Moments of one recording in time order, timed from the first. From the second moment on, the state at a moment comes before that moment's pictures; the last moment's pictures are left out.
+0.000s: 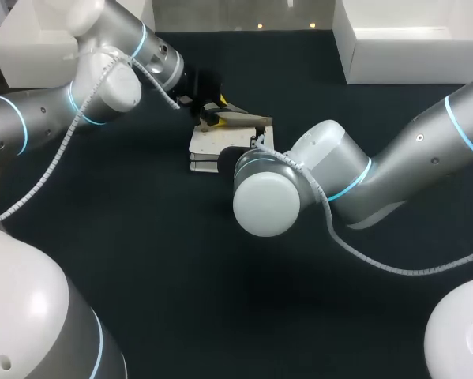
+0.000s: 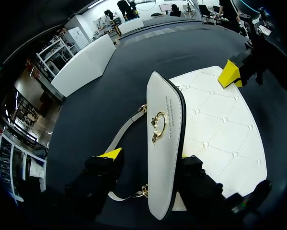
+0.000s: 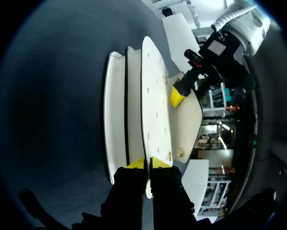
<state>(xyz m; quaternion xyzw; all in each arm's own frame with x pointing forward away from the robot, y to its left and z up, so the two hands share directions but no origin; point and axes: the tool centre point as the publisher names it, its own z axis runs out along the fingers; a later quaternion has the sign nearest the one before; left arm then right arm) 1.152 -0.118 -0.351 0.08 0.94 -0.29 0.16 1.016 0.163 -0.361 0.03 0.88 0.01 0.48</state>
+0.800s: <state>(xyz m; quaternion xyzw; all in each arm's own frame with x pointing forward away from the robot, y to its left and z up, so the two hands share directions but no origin) 1.154 -0.117 -0.342 0.06 0.94 -0.29 0.15 1.014 0.160 -0.357 0.02 0.88 -0.01 0.47</state>
